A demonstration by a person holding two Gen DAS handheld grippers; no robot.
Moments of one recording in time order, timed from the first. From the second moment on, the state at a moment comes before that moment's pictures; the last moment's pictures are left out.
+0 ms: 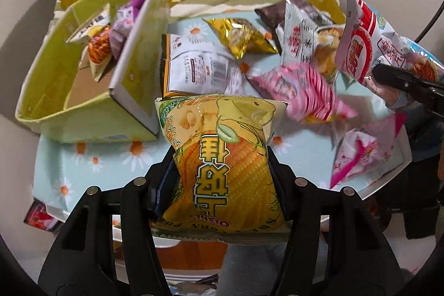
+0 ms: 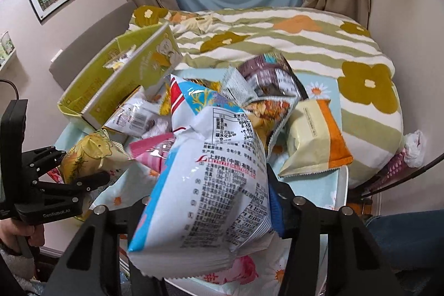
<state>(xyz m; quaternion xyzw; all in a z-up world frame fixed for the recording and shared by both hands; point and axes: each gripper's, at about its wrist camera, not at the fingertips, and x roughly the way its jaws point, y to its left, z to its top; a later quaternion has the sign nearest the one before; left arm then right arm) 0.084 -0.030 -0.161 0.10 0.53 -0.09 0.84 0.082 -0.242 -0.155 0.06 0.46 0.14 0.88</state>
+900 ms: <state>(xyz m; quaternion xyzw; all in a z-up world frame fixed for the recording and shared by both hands) 0.175 0.091 -0.046 0.04 0.43 -0.04 0.90 0.146 -0.118 -0.047 0.05 0.37 0.23 0.90</state>
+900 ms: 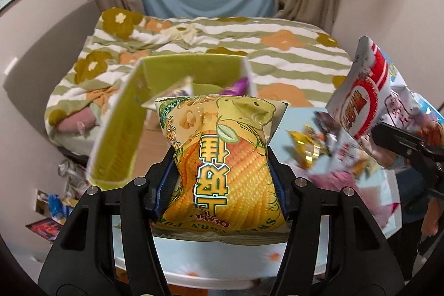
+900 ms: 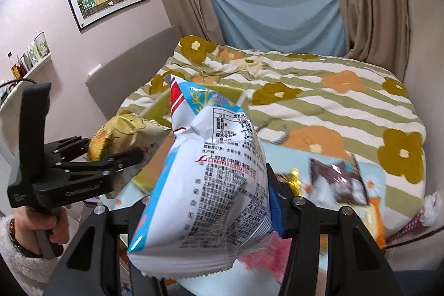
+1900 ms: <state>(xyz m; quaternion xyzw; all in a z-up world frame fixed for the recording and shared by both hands) 0.249 0.211 -0.123 0.08 0.48 -0.05 0.87 0.246 0.042 -0.107 0.11 0.47 0.18 0.86</state>
